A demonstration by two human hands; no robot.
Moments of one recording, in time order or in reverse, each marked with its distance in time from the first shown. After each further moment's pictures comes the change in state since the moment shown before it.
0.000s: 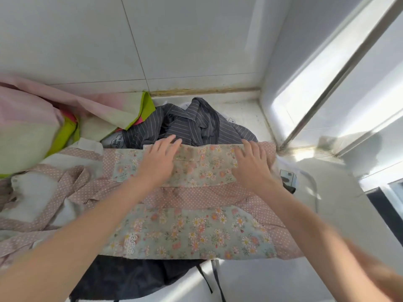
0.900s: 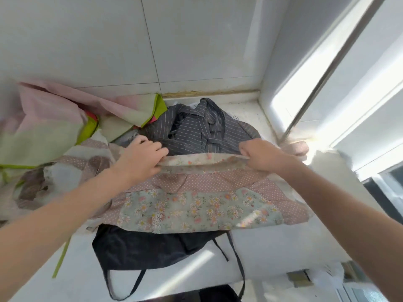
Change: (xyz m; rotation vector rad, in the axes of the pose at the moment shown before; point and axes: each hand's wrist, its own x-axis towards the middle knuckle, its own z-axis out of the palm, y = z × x) left_hand -0.067 -0.054 -0.056 0.258 0.227 0.436; right_hand -0.035 -0.023 -0.076 -0.009 -0.202 -0.165
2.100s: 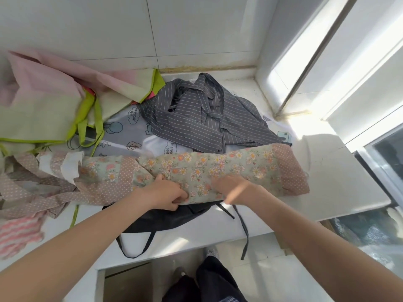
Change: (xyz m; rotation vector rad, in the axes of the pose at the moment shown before) left_hand -0.071 0.096 0.051 -0.295 -0.766 0.129; right_hand -0.062 -0.109 0.104 -0.074 -0.364 -0.118
